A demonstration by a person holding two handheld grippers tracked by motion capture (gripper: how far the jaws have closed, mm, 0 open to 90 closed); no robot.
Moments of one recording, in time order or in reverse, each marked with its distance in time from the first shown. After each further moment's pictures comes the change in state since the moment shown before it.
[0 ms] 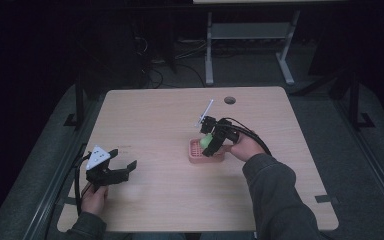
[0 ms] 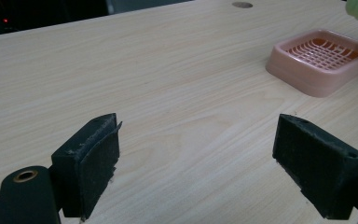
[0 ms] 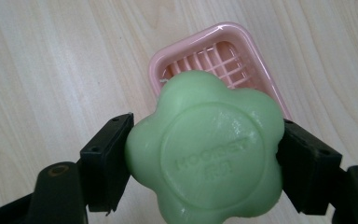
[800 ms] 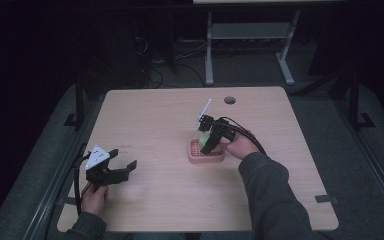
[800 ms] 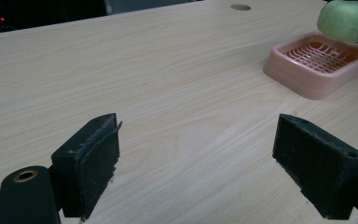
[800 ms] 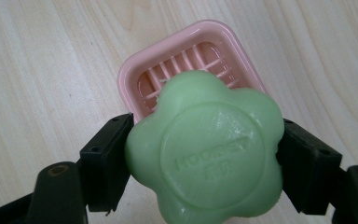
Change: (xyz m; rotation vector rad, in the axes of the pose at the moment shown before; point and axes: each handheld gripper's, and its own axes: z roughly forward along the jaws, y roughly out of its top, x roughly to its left) left arm 0.000 0.000 0.000 -0.006 -0.009 -0.014; right arm -0.015 0.005 0.022 0.018 0.006 0.043
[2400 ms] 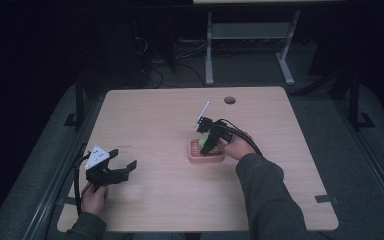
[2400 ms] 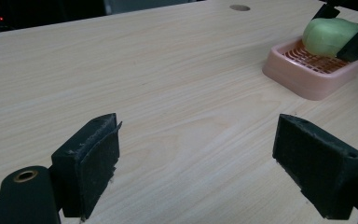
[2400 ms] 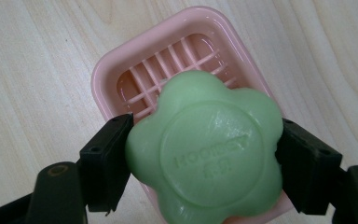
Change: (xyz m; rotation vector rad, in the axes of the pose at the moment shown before) left arm 0.001 0.000 0.000 0.001 -0.003 -0.001; right arm -0.007 0.001 0.020 0.025 0.007 0.037
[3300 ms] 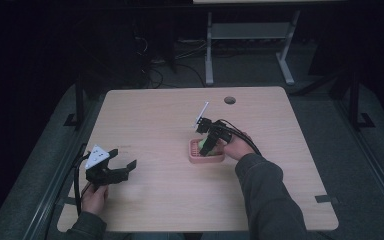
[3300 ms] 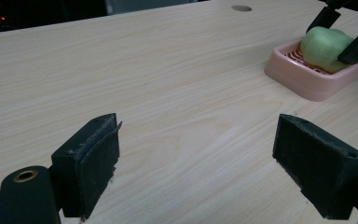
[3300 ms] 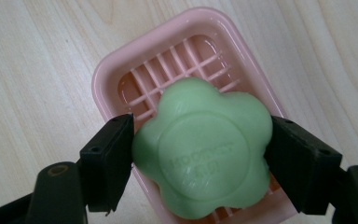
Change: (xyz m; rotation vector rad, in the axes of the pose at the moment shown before) left arm 0.001 0.000 0.001 0.000 0.005 -0.008; right arm 0.001 0.002 0.002 0.000 0.007 0.002
